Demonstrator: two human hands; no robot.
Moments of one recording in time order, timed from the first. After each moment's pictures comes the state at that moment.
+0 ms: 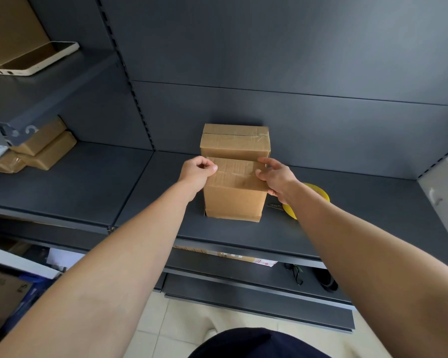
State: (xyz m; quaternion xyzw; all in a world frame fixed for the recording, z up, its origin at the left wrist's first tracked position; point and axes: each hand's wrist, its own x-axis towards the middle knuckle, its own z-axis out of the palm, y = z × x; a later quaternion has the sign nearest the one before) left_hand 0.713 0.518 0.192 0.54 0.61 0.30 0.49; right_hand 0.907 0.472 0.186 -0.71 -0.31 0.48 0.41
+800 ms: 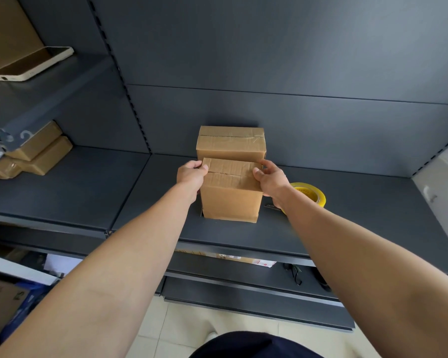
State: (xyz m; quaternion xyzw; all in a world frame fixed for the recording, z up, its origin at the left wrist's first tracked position) left_hand 0.723 0.519 0.192 0.40 0.66 0.35 0.54; right_hand 0.902 0.467 0.180 -0.71 -0.34 0.45 0.43
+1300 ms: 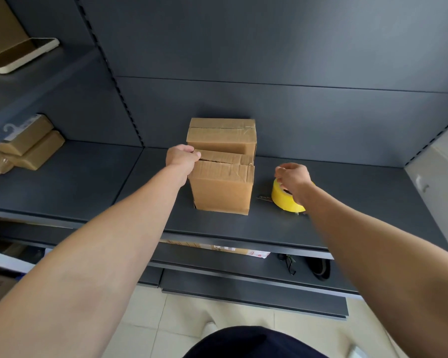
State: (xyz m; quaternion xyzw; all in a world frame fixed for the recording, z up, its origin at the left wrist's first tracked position) left_hand 0.728 0.531 0.203 0.46 0.67 0.33 0.47; right_hand 0.964 0.445 0.161 -0.76 -0.26 0.39 0.45
